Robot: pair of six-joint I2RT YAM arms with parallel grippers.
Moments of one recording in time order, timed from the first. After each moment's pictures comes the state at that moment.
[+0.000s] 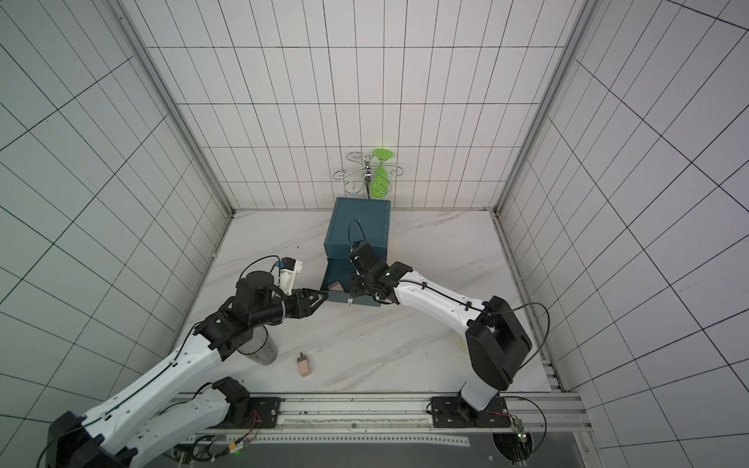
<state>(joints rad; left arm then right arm) -0.54 0.91 0.67 -0.29 0.36 -0.65 0.91 1.65 1.25 -0.49 0.05 0.44</state>
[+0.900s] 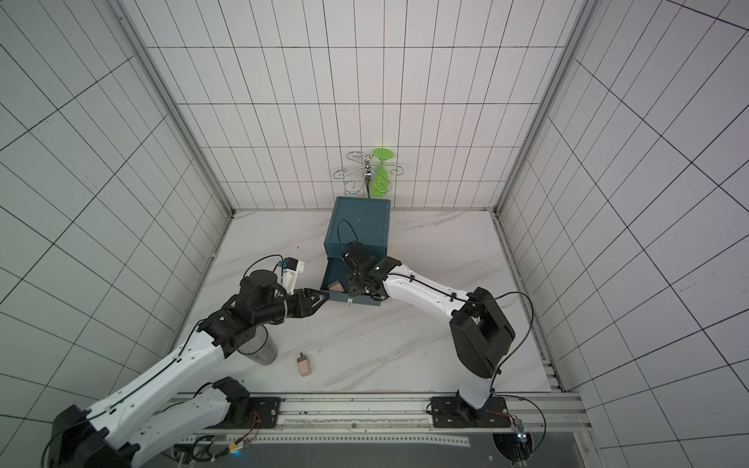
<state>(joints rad) -0.54 0.94 0.68 -0.29 0.36 -0.65 0.92 1.75 1.36 -0.61 0.18 0.37</state>
